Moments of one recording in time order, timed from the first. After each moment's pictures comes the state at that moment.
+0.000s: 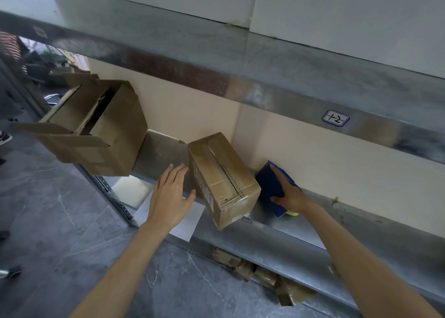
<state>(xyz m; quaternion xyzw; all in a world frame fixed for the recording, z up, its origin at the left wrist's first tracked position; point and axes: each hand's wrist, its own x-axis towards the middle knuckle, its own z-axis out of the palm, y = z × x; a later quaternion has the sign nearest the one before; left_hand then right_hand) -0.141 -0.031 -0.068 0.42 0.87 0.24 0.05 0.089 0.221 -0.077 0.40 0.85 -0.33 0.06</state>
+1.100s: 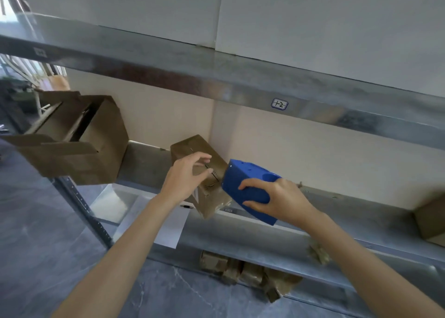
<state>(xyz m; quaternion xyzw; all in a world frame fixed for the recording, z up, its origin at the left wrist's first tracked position) -0.094 -0.014 0.009 0.53 0.72 0.44 0.14 0.151 0.085 0.044 0.18 0.97 -0.04 -0.14</state>
